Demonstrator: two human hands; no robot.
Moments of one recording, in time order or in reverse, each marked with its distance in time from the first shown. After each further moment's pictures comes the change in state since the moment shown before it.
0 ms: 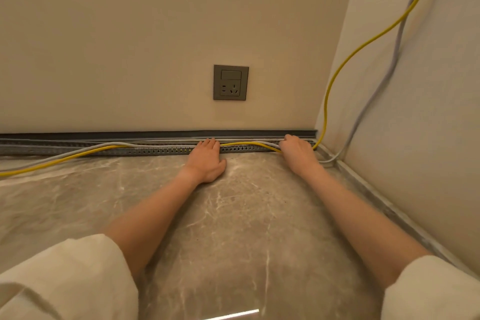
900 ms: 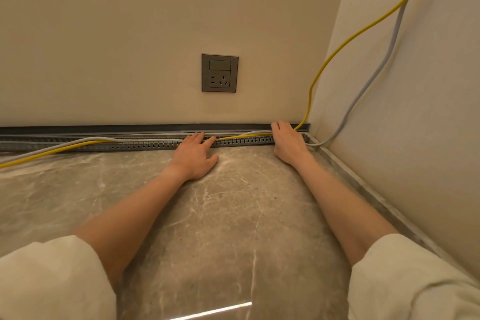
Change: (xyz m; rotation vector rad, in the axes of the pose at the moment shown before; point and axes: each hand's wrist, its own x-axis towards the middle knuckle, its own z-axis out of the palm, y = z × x) left_hand 0.002 -0.004 0.009 -0.006 0.043 -0.006; right_hand 0.024 0.014 0.026 0.102 0.085 -0.026
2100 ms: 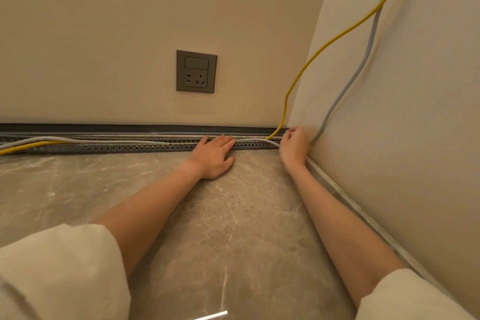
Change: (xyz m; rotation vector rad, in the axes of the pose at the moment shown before) left_hand 0.048 0.075 0.017 -0.030 -0.059 0.254; right_hand -0.007 0.040 0.007 0.621 0.365 0.746
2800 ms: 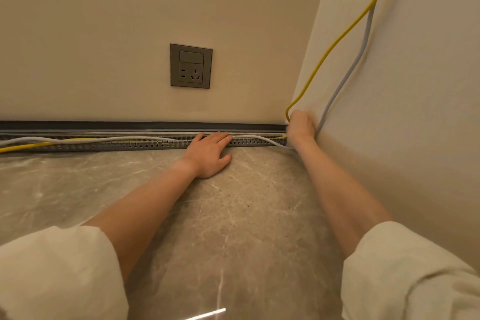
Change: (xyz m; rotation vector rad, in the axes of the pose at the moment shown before) left_hand -0.001 -0.004 0.003 -0.005 0.065 0.008; right_hand 0.050 -0.008 -0.011 -0.488 -0.160 -0.129
